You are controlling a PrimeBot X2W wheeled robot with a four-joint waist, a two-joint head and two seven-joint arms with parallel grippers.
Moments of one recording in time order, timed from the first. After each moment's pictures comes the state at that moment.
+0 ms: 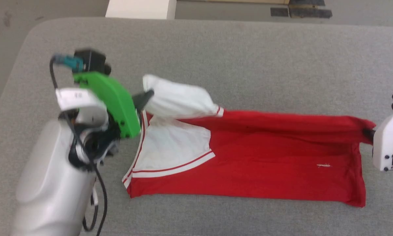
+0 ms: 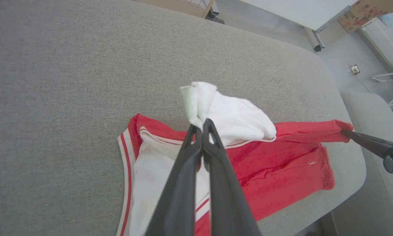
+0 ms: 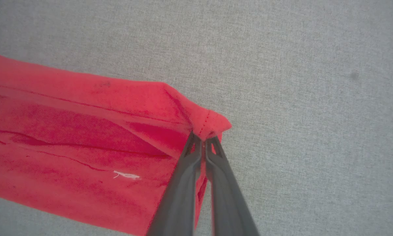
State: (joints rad) left arm -0.58 0.31 -0.30 0.07 -0.87 0.06 0.72; right arm -0.37 -0.47 0.00 0.23 0.44 0.13 0.80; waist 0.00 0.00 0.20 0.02
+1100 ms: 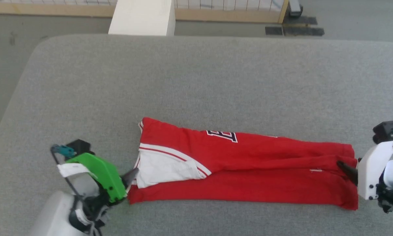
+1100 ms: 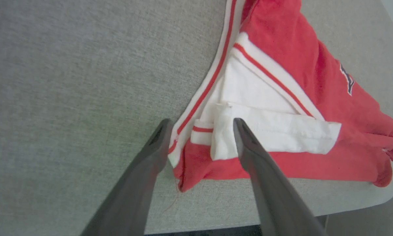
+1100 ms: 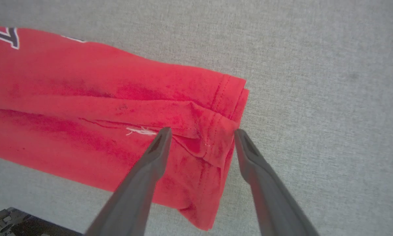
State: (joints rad) left arm -0.25 0.32 -0.26 0.24 -0.90 0.15 0.61; right arm -0.25 -0.45 0.07 0.28 0.50 0.13 0.70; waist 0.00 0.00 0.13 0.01
